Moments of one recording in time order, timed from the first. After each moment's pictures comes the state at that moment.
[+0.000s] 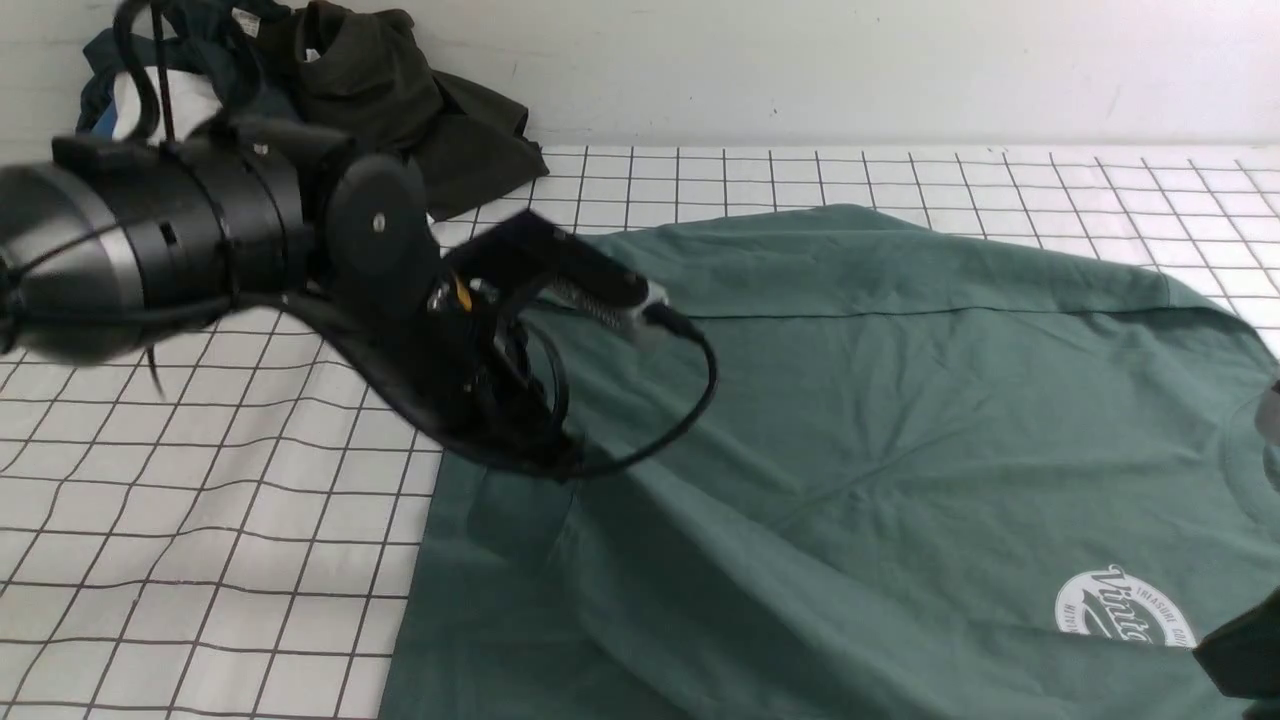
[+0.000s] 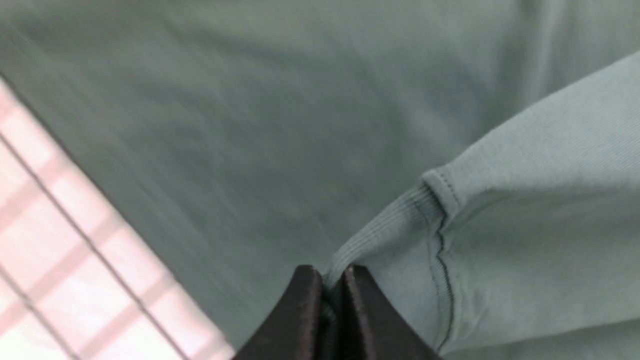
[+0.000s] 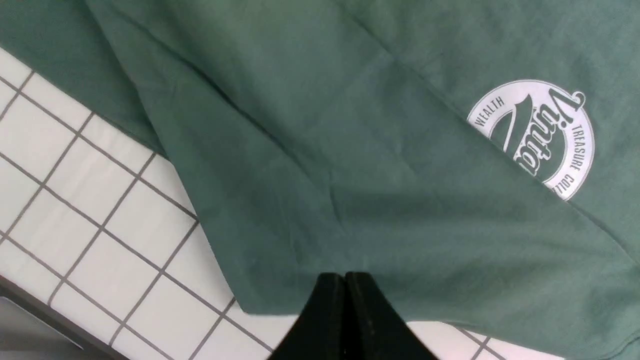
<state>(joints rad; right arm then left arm) 0.31 0.97 -0.86 0.14 1.25 -0.31 -0.45 1.70 -1.33 -0.13 0.86 0.30</state>
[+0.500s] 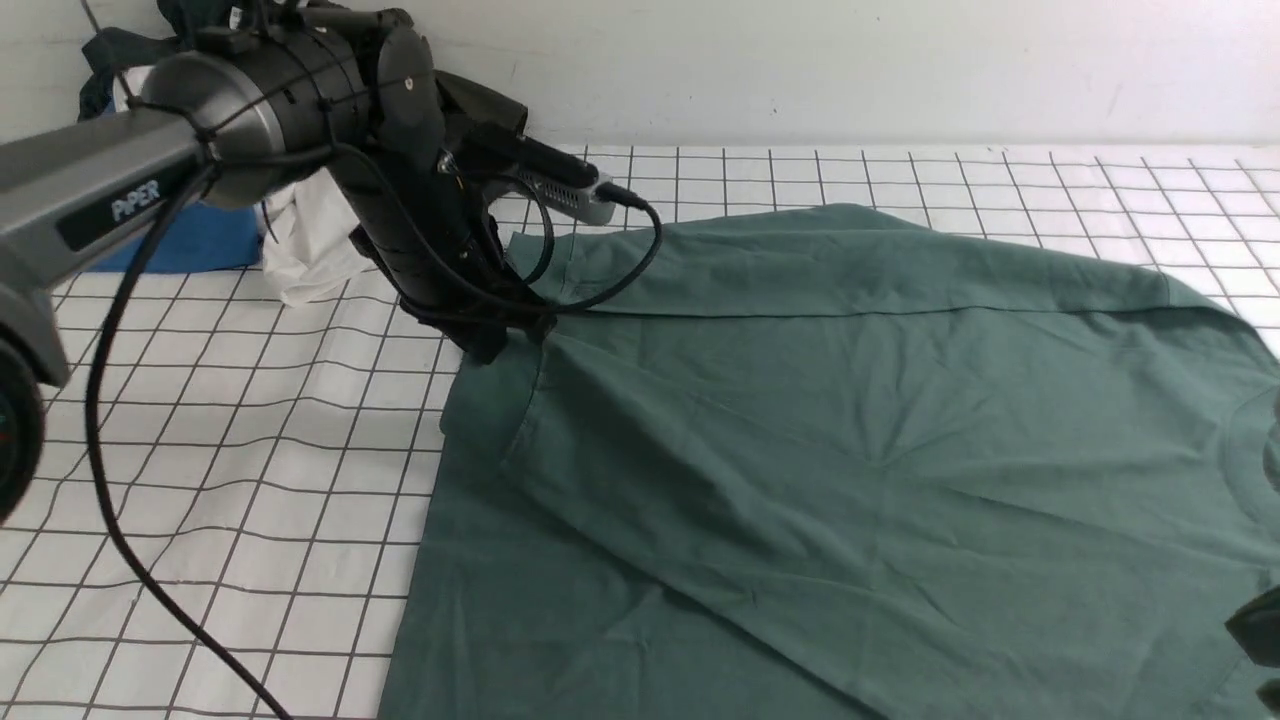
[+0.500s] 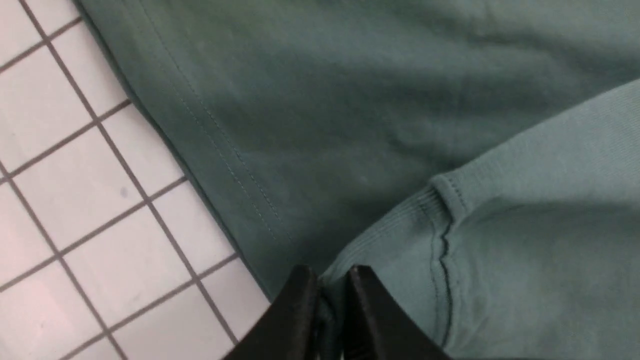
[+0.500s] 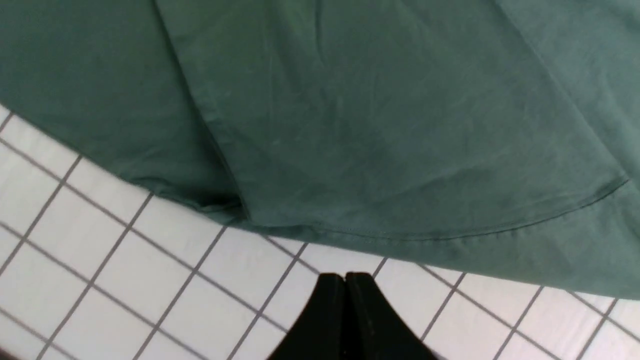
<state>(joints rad) 0.32 0.97 -0.86 0.03 1.19 -0.27 -0.30 2.10 -1.78 -0.11 1.02 0.30</state>
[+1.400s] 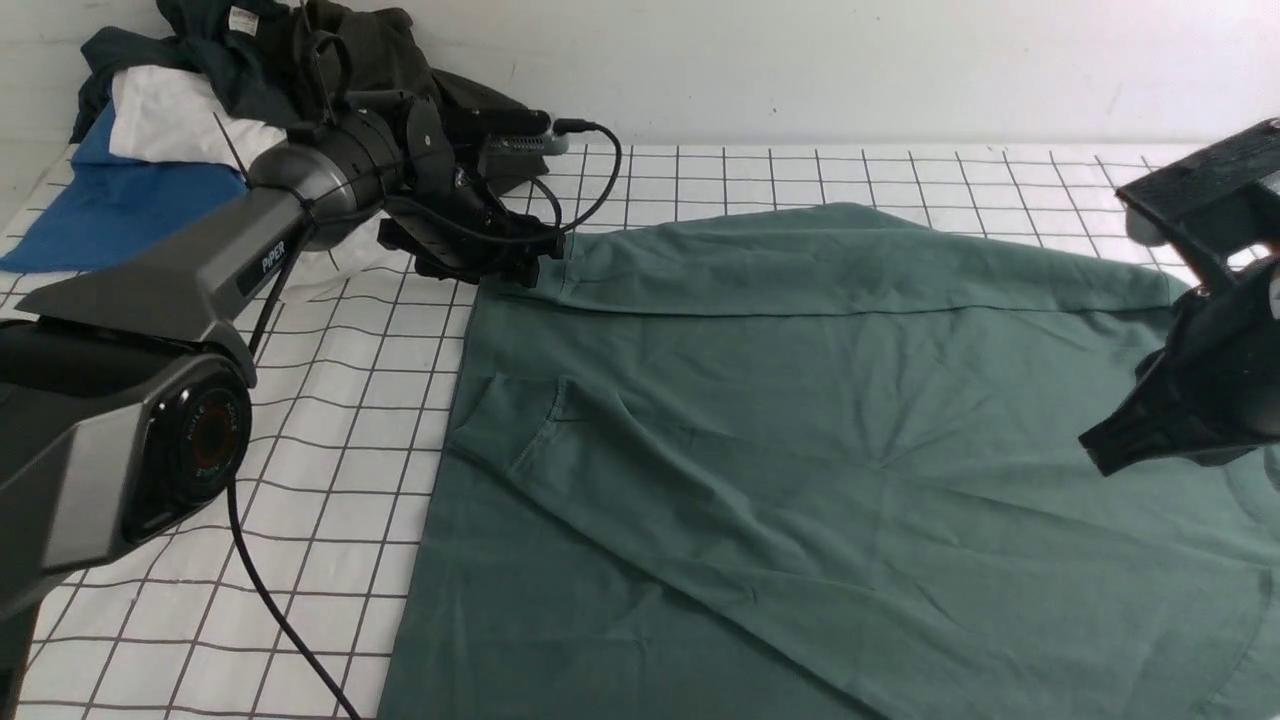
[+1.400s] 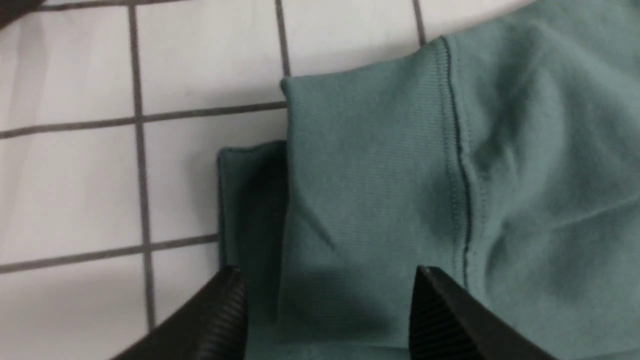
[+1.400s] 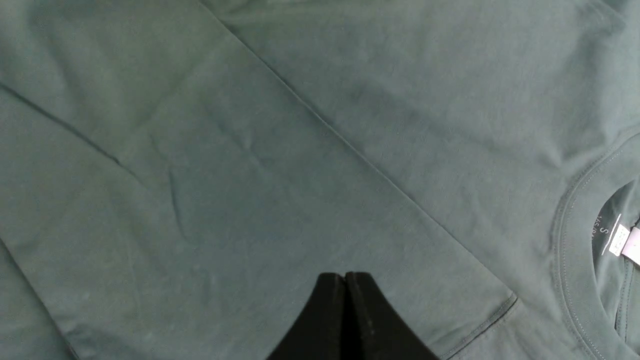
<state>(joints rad) 0.32 1.37 -1.11 -0.14 1.07 -0.09 -0.20 2.51 -2.24 -0.22 0.77 0.04</state>
